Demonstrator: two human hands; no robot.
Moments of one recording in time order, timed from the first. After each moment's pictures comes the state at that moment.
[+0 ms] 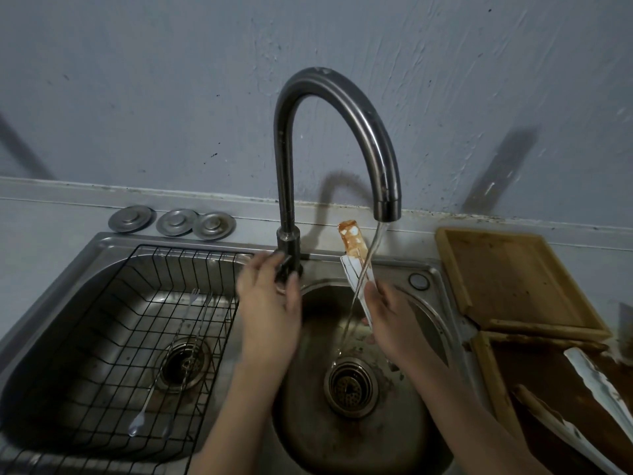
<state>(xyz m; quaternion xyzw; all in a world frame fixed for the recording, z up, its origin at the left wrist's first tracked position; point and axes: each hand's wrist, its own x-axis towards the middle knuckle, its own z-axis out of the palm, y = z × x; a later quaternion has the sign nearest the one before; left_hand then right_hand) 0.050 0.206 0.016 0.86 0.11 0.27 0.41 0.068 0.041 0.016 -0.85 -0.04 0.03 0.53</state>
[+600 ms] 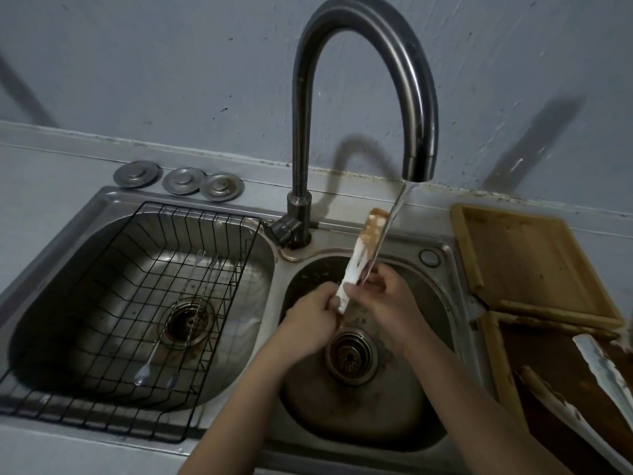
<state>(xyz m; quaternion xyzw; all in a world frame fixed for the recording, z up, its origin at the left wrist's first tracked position) 0.032 0.181 -0.013 0.84 0.05 -0.12 0.52 0.071 0.048 -0.012 -0.76 0.03 0.13 0.64</state>
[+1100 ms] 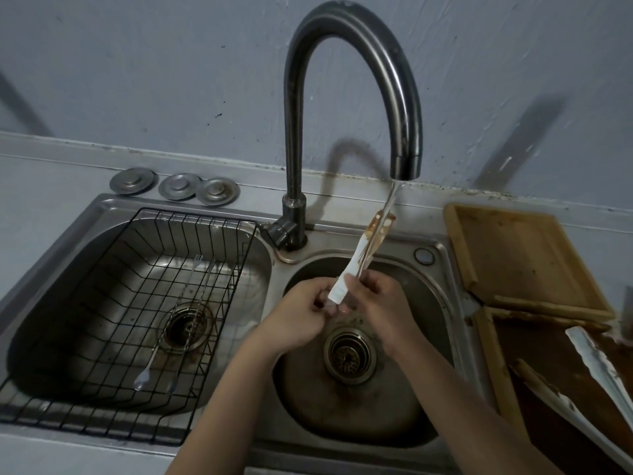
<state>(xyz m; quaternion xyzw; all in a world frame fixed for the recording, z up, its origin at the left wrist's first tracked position) 0.031 0.193 0.006 0.78 -0.05 -0.13 0.61 0.062 0.050 -0.015 -0.74 0.03 0.12 0.66</state>
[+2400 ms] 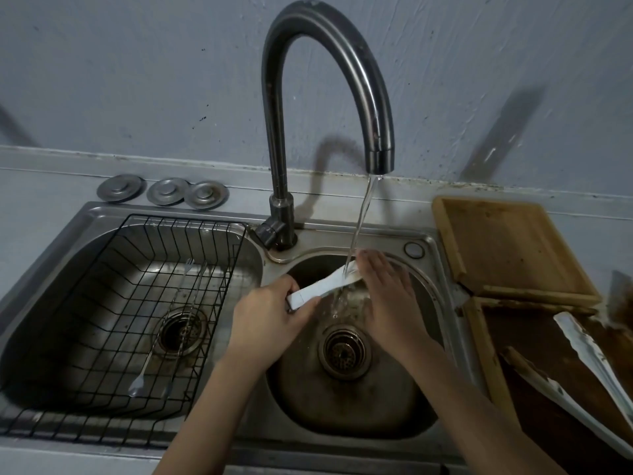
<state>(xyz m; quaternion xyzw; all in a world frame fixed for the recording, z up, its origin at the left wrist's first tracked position) 0.018 0.212 -0.017 0.95 0.02 0.13 0.28 0.059 0.018 -0.029 -0.97 -0.17 -0.02 0.16</state>
